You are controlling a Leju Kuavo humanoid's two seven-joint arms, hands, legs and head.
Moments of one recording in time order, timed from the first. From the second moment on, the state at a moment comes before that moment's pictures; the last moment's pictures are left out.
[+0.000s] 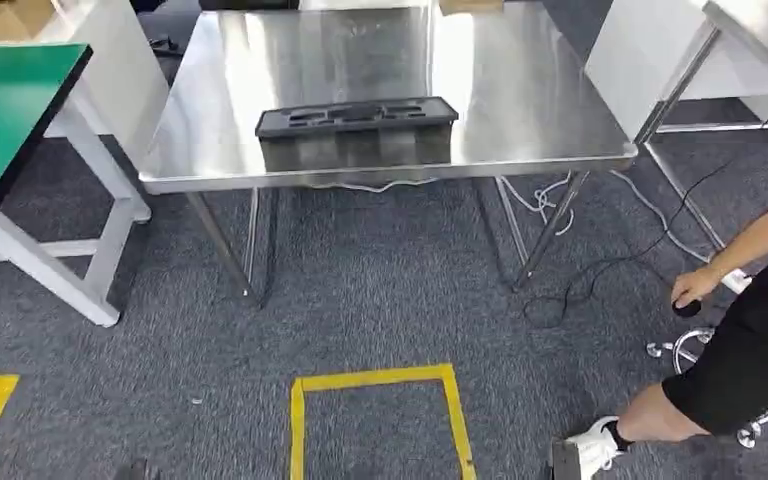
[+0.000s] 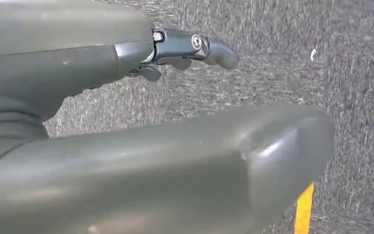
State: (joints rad) left arm -0.14 -0.02 0.68 -0.21 -0.55 0.15 -0.38; right arm -0.10 0.03 -0.19 -0.27 -0.09 -0.23 -0.30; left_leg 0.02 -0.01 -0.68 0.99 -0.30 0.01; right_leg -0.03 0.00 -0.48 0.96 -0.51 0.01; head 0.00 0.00
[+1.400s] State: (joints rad) left arm -0.14 -0.09 0.70 -0.22 -0.59 0.18 -0.47; right arm -0.06 0.04 0.02 -0.19 0.09 -0.28 -0.08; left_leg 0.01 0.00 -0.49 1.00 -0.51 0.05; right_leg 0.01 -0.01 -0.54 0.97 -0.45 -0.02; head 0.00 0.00
